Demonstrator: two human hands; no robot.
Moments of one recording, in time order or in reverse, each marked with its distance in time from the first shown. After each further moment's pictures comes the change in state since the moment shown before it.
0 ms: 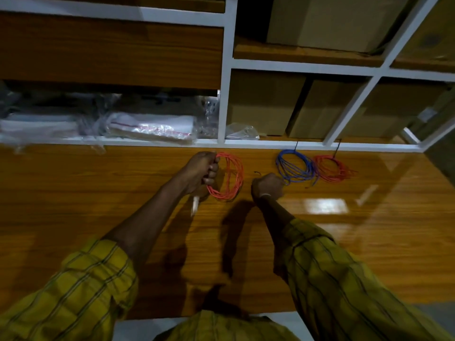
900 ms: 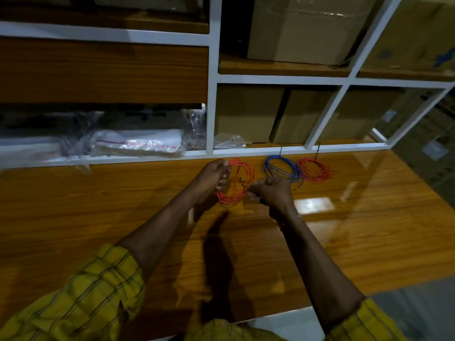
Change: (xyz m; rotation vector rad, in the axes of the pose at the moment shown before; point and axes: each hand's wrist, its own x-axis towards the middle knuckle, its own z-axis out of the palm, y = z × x) left_hand 0.005 -0.005 0.028 0.251 -0.171 0.225; right_hand -0.090 -0.004 -0.113 0.874 -0.316 -0.096
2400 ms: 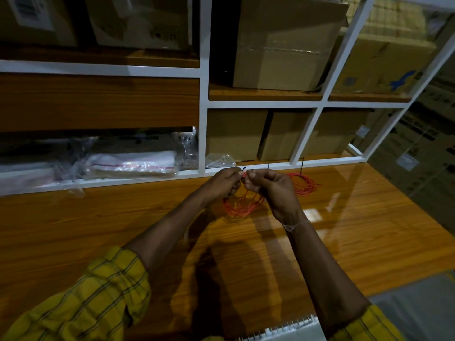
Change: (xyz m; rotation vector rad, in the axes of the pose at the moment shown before) left_hand -0.013 0.059 0.030 0.226 -0.188 0.134; right_hand -0.025 -0.056 -0.018 0.290 -0.138 -0.237
